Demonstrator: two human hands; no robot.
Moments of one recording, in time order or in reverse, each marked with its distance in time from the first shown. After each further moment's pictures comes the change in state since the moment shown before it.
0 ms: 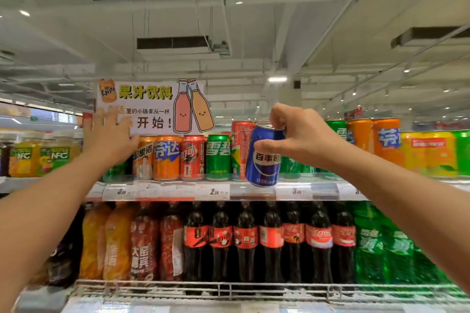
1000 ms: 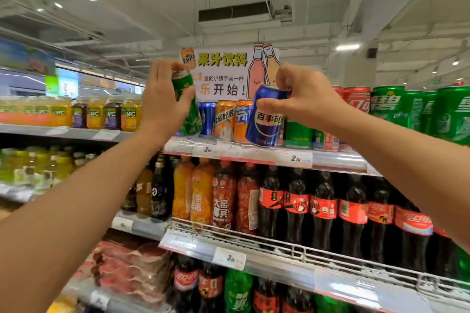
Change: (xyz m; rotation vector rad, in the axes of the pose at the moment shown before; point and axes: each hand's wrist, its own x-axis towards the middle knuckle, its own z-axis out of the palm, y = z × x) left_hand -0.078 -0.045 -0.067 -0.588 0.475 0.149; right_hand 0.063 -0.092 0.101 0.216 0.025 -0.139
